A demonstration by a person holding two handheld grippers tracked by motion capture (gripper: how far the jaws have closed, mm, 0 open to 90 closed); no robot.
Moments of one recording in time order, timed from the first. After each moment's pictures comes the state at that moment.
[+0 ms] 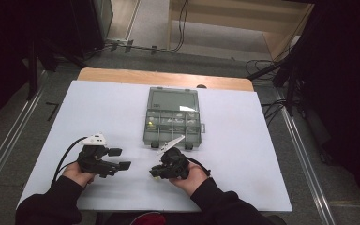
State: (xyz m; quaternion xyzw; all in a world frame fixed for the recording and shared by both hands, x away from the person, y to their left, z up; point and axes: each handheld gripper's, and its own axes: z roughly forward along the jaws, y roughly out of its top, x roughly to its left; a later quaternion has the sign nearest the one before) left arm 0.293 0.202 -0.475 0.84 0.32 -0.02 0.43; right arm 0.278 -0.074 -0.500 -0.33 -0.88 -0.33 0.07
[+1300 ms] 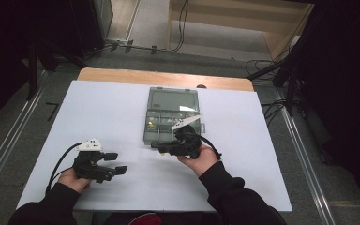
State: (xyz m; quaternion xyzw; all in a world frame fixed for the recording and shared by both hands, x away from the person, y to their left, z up) left arm 0.278 0.213 -0.481 0.84 0.34 -0.01 0.42; right arm 0.317 -0.109 -0.453 -0.36 -0.84 -0.40 0.05
